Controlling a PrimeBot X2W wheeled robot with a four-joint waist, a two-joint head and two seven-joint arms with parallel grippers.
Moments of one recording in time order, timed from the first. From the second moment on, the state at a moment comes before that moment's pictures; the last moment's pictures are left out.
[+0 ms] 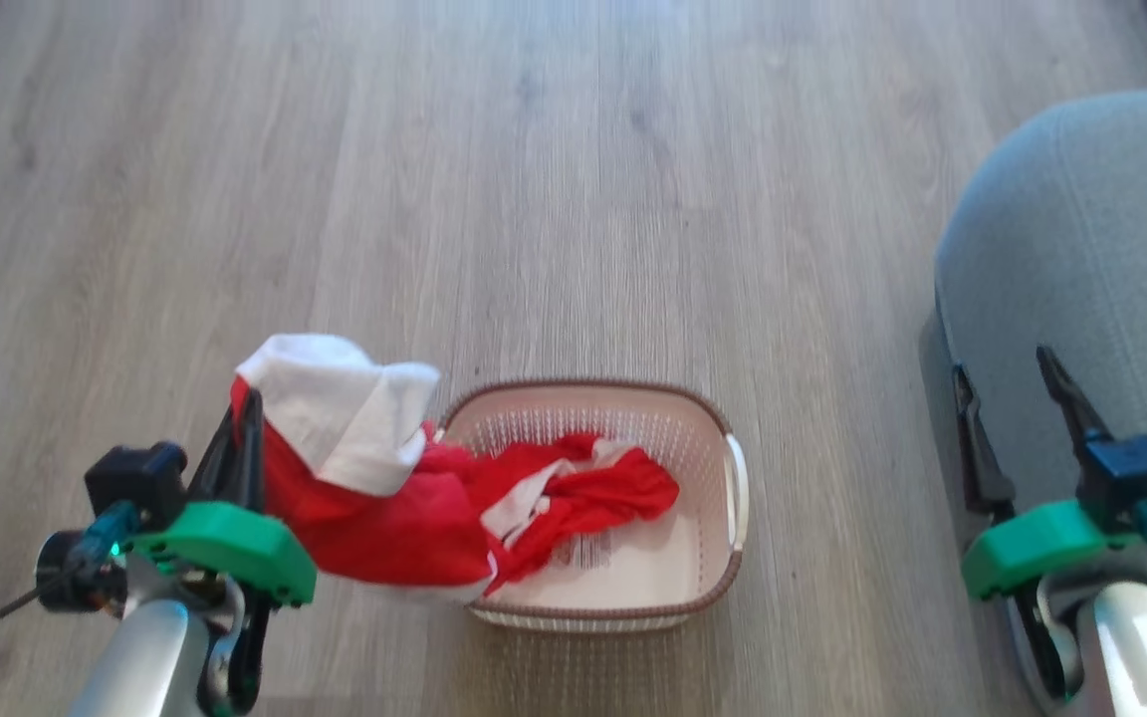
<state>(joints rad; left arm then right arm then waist) -0.20 0.24 -0.25 0.33 -0.46 0.11 -0.24 -0.12 -0.12 -0.09 0.24 -0.02 0.13 -0.26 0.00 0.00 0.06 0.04</state>
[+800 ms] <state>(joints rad) -0.14 0.27 -0.27 0.17 -0.46 0.14 -0.17 -0.10 -0.13 0.02 0.27 0.01 0.13 -0.26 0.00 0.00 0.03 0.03</state>
